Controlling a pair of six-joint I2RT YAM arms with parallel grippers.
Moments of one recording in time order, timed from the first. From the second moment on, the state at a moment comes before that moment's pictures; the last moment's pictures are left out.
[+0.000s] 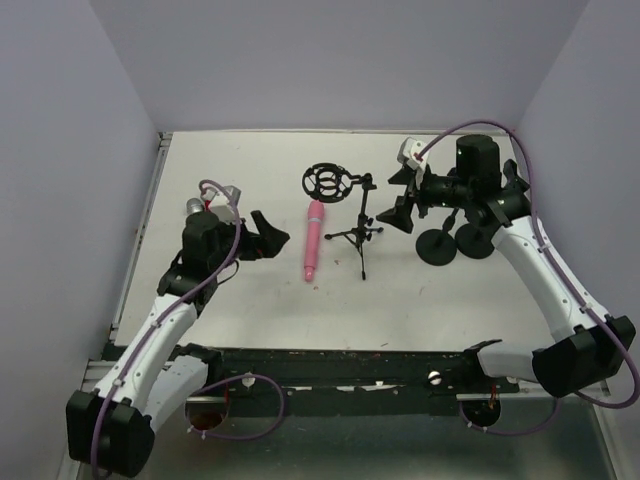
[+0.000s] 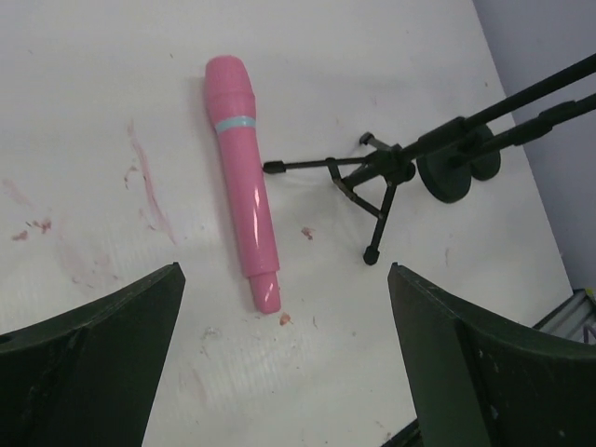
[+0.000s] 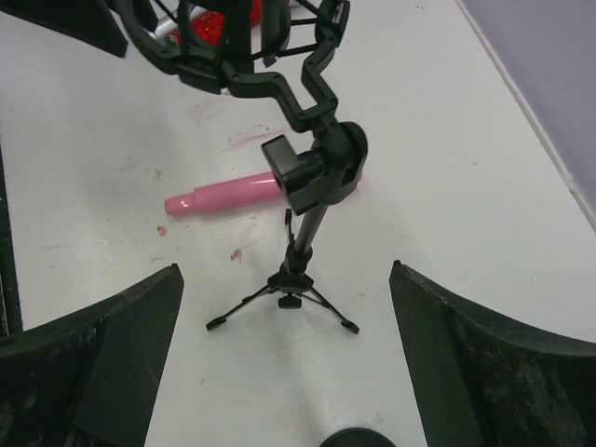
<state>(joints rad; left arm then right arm) -0.21 0.80 0.60 -0.08 0.36 -0.50 0.33 1.31 1.29 -0.47 -0.78 -0.52</state>
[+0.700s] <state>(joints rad) -0.66 1.58 0.99 -0.36 -0.13 -0.64 0.32 1.18 1.05 -0.66 -1.01 -0.69</state>
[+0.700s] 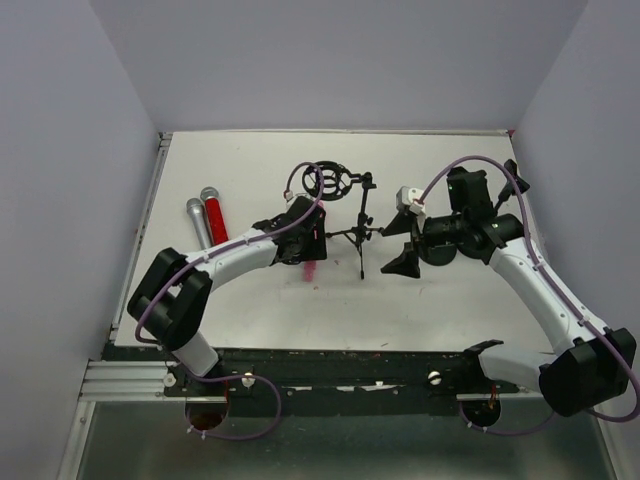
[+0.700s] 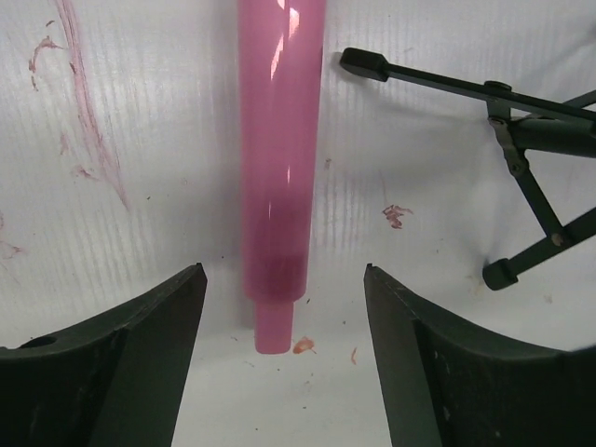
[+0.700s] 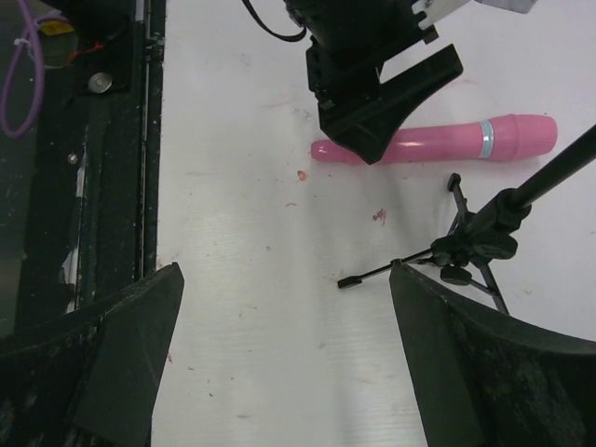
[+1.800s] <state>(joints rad) -0.69 1.69 0.98 -0.36 -0.31 -0.68 0.31 1.20 1.03 -0.62 -1.04 -0.69</state>
